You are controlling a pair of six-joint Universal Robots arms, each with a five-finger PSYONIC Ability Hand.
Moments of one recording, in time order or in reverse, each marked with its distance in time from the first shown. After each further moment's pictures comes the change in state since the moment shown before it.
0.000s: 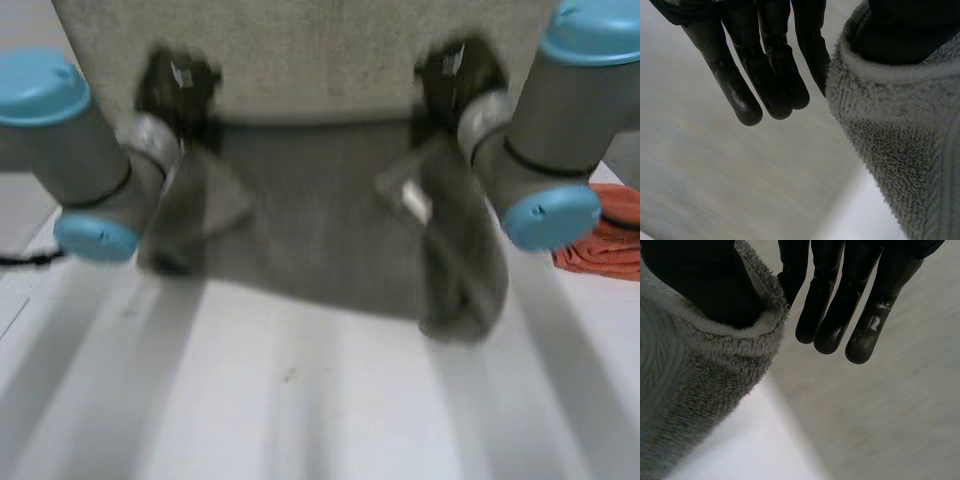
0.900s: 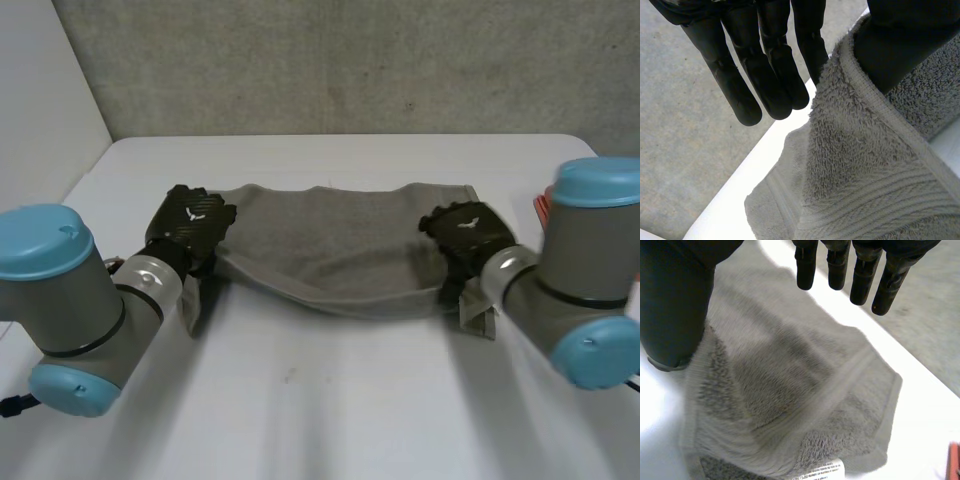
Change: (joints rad) left arm 0.000 0.225 -0.717 0.212 0.060 -0.050; right arm -0.094 -0.184 0.736 -0.113 -0.121 0.259; left_hand 0.000 0.003 0.003 0.003 0.000; right_hand -0.783 -0.940 -0.968 -0.953 -0.925
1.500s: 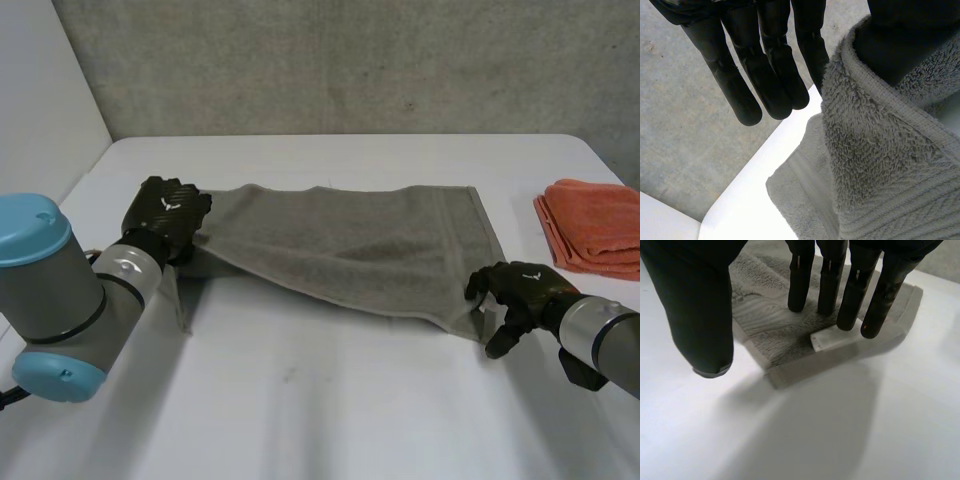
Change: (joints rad) left arm 0.065 0.006 0.008 0.002 -0.007 -0.006; right arm -0.297 -0.166 0.349 0.038 -0.276 0.108; left_hand 0.000 0.000 0.000 0.000 0.000; right_hand 0.234 0.274 0.282 0.263 0.255
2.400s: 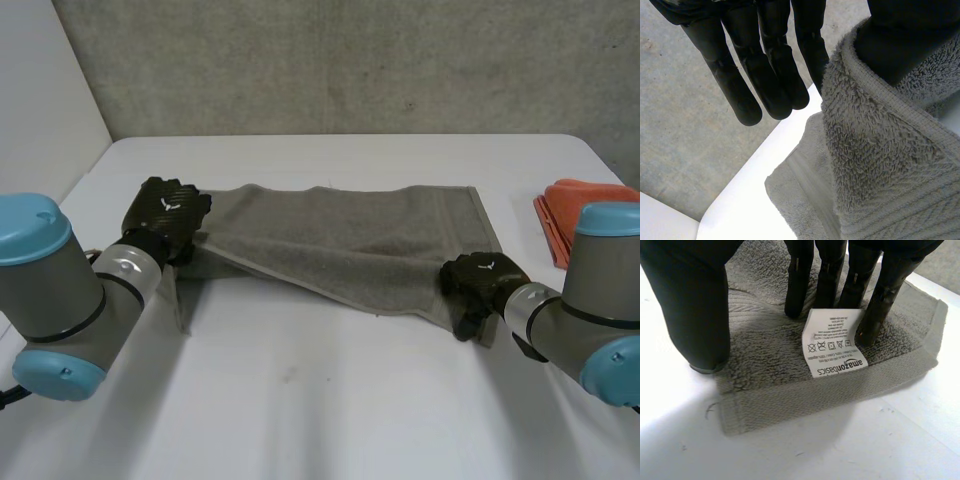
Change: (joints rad) left arm 0.006 -0.009 0.006 0.000 0.007 -0.002; right arm 0.151 0.268 -0.246 -0.076 0.124 -0.061; left_hand 0.000 0.000 0.000 0.000 0.000; right_hand 0.081 0.098 0.109 0.105 0.085
